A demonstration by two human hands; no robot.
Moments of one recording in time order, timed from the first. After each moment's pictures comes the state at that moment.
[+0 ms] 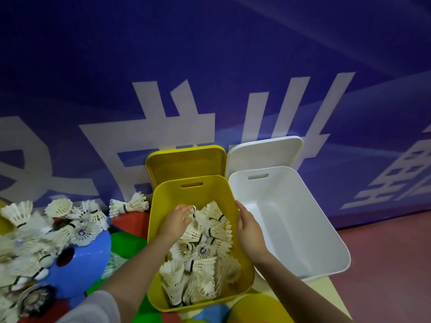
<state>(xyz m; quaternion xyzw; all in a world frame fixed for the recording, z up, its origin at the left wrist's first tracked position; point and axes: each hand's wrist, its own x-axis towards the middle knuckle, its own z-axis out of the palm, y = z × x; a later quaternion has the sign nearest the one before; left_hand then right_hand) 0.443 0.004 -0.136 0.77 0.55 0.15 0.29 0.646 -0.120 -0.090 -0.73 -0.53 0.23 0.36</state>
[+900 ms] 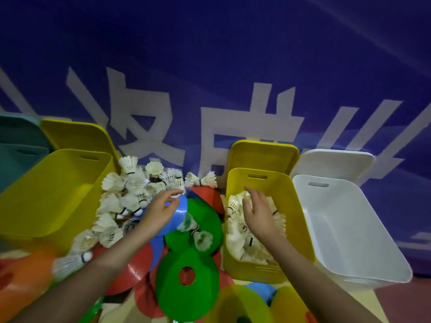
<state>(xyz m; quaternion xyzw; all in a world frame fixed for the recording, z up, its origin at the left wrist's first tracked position) 0.216 -0.110 -0.031 0.64 0.58 0.38 0.33 0.492 -0.128 -0.025 -0.64 -0.67 0.18 0.33</state>
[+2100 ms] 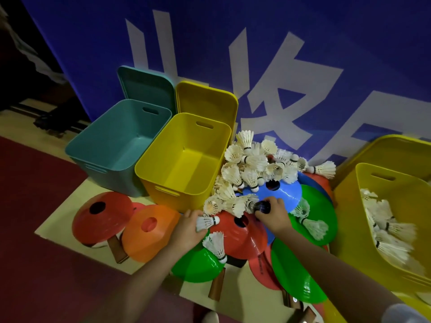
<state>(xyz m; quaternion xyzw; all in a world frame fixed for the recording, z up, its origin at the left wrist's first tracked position) -0.065 -0.220 -0.147 0.62 0.70 0.20 0.29 0.193 -0.132 -0.114 -0.68 -0.65 0.30 0.14</state>
